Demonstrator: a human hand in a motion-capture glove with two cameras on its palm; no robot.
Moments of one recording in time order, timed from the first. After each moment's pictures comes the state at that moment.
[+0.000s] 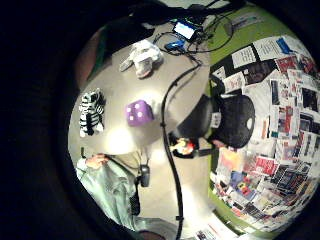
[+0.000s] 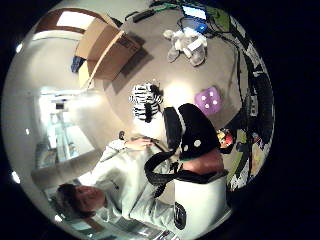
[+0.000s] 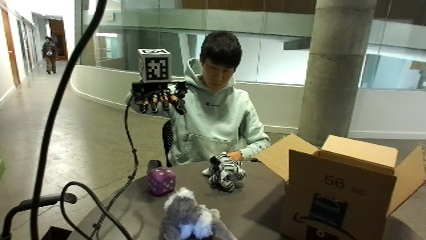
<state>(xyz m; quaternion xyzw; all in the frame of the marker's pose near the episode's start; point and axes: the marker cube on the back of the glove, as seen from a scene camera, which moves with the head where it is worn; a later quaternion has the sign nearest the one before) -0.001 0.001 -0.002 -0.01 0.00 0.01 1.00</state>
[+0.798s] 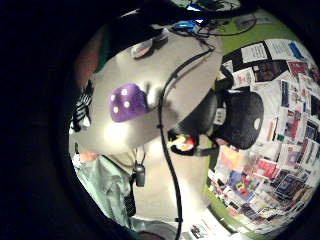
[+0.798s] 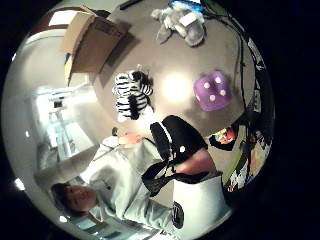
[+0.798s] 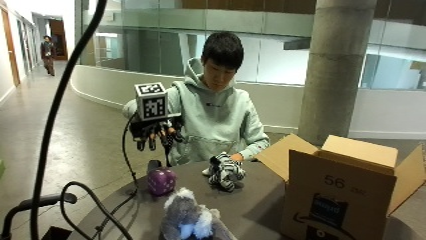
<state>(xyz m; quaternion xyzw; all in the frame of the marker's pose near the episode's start) 0.014 -0.009 0.097 -0.06 -0.01 -0.03 1.00</state>
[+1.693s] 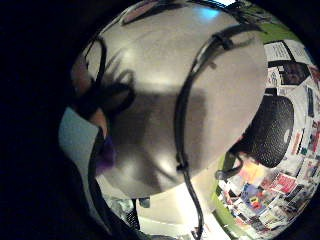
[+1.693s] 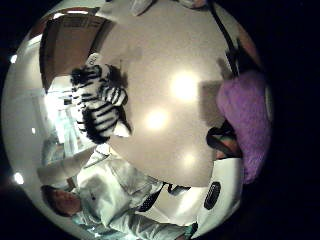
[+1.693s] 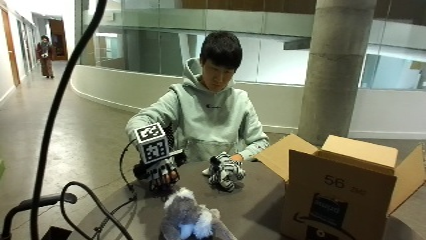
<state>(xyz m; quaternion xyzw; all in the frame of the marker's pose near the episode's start) 0.012 -0.052 0.221 -0.06 -0.08 -0.03 0.99</state>
